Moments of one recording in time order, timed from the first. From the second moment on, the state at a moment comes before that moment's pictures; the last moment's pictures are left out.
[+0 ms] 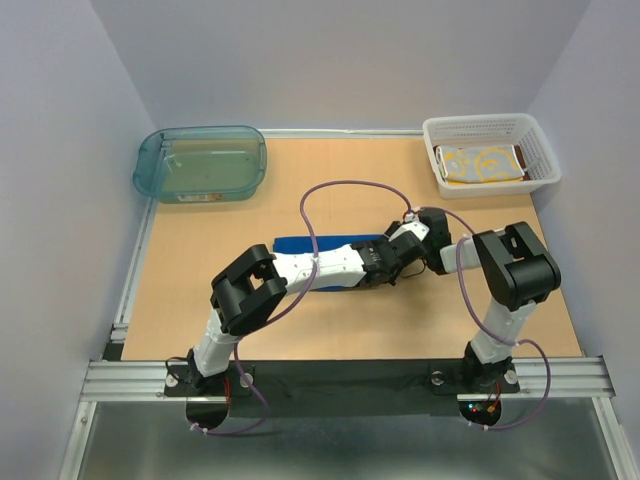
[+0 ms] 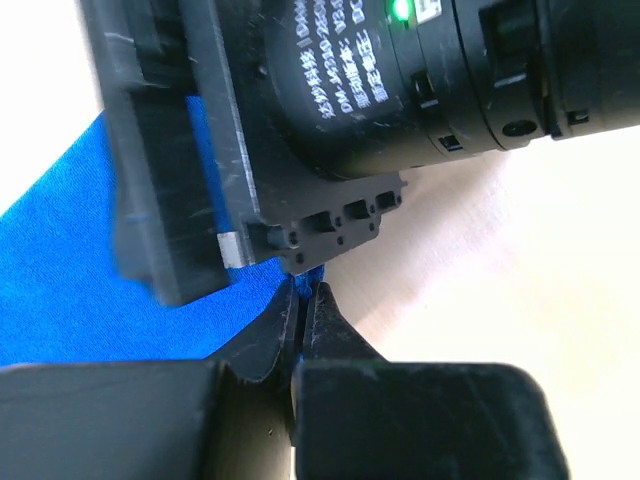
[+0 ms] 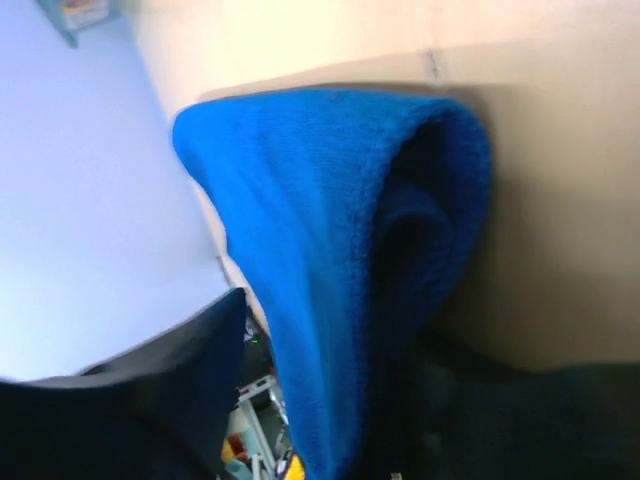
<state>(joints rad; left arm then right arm) -1.15 2.02 1.51 -0.41 -0.39 -0.34 0.27 1.81 0.65 0.49 -0.69 1.07</state>
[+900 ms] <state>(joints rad) -0.57 1.28 1.05 -0.36 -0.32 -0.27 0.14 1.92 1.39 -0.37 -0.46 0.44</state>
